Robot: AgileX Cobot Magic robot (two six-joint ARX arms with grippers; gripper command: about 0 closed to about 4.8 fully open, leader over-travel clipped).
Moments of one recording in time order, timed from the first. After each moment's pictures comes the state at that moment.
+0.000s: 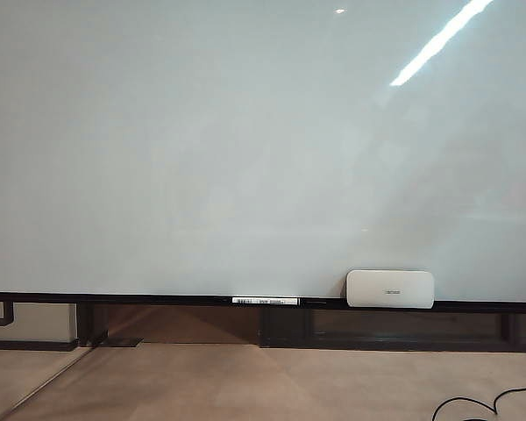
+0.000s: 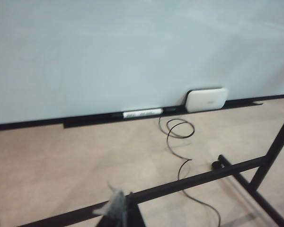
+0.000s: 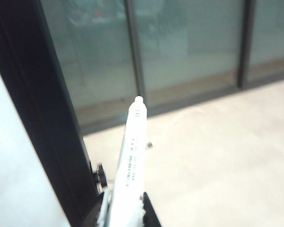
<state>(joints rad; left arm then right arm) -0.30 0.01 0.02 -0.06 0.15 -0.06 -0.87 2.11 1.63 0.48 -0.50 0.13</state>
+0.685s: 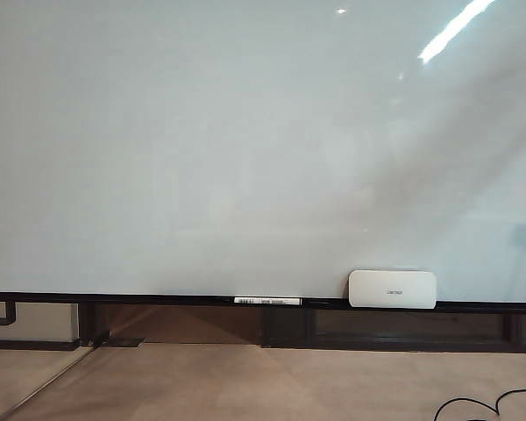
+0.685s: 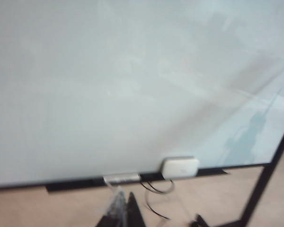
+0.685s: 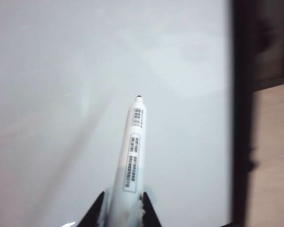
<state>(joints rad) -0.30 0.01 0.26 -0.10 0.16 -0.19 -0.67 1.21 1.15 0.02 -0.47 0.17</state>
